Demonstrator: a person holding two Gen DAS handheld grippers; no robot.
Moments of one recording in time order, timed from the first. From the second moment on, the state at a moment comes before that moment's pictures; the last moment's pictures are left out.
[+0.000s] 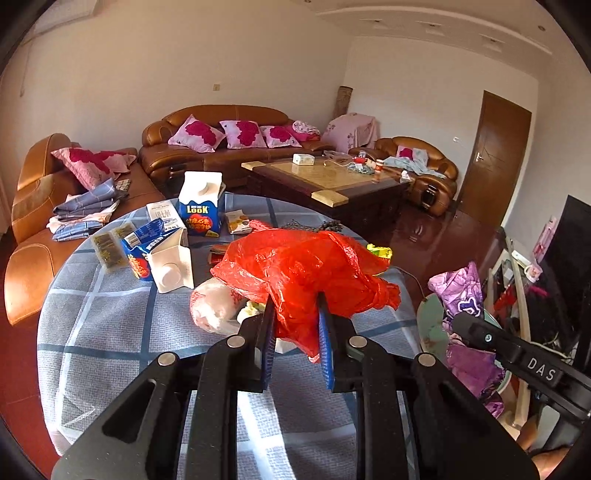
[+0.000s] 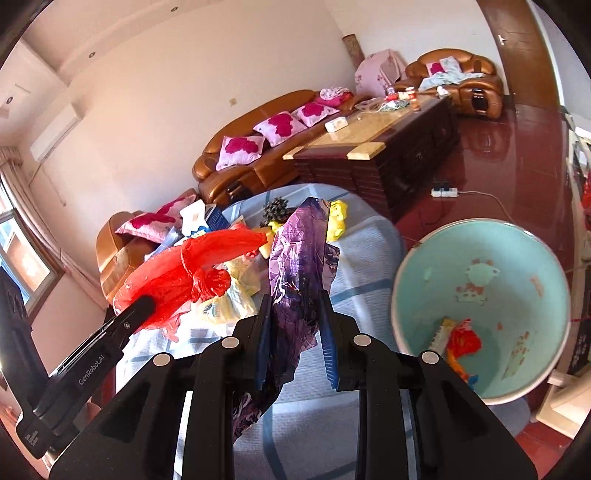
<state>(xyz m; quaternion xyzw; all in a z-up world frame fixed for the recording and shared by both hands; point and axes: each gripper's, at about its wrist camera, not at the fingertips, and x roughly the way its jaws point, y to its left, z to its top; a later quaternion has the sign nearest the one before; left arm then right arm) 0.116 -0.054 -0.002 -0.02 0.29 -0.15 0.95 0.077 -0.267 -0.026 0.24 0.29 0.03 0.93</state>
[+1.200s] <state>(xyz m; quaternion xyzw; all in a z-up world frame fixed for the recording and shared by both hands) 0.092 -0.163 0.000 0.05 0.28 -0.21 0.93 0.030 -0.367 -0.006 0.18 0.27 -0.11 0.94</state>
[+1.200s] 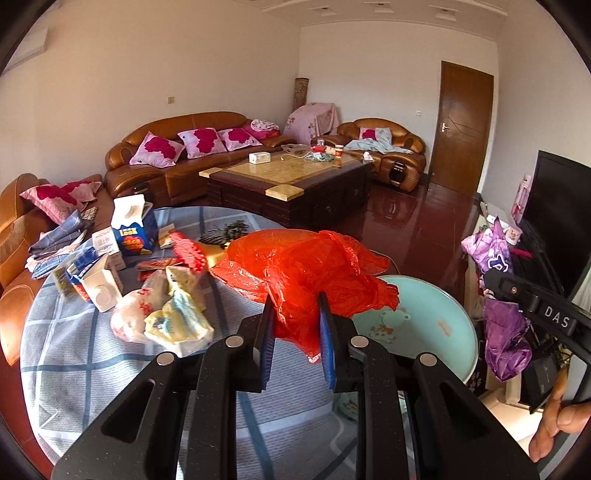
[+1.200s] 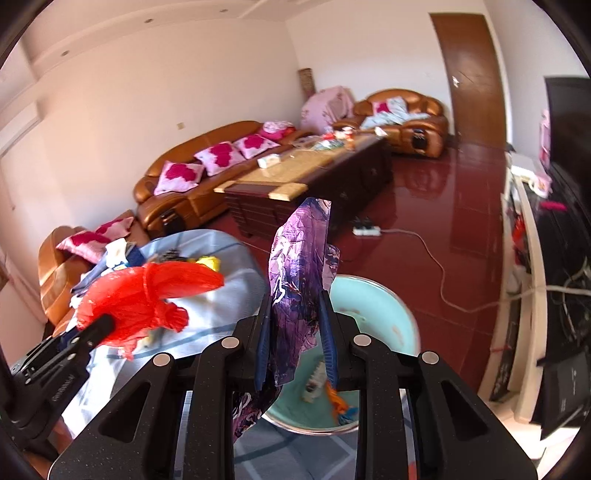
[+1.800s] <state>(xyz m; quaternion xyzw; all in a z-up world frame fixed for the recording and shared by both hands) 0.100 -0.254 -0.036 0.09 0.31 -0.22 0.92 0.034 -0.417 -0.058 0.20 0.30 -0.15 0.92</state>
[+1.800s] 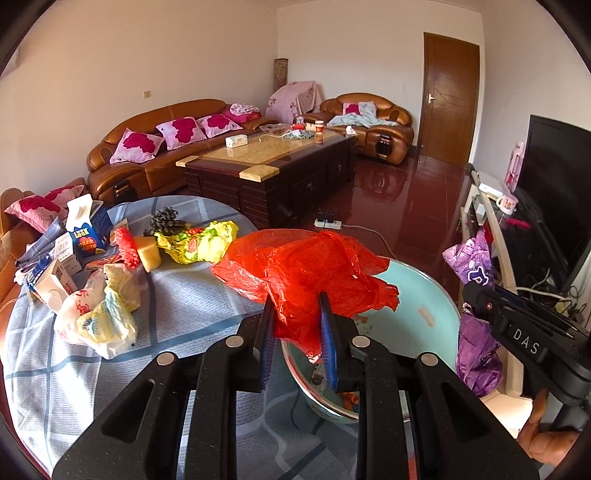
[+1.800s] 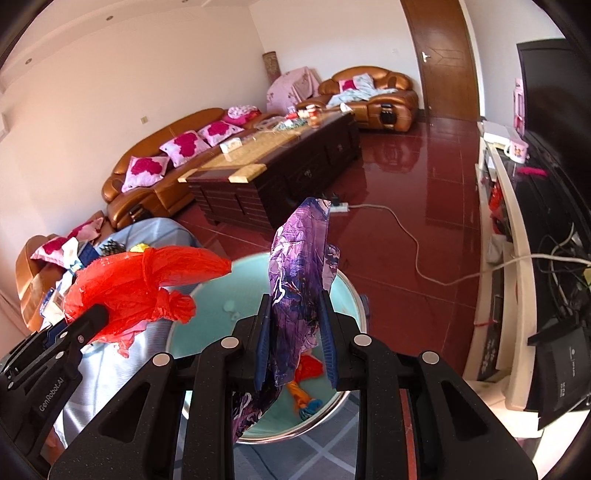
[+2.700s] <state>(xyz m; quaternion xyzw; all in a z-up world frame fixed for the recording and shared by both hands) 0.108 -0.275 -0.059 0.11 0.34 -0.21 0.91 0.033 -0.436 -0.066 0.23 0.29 -0.15 0.91</state>
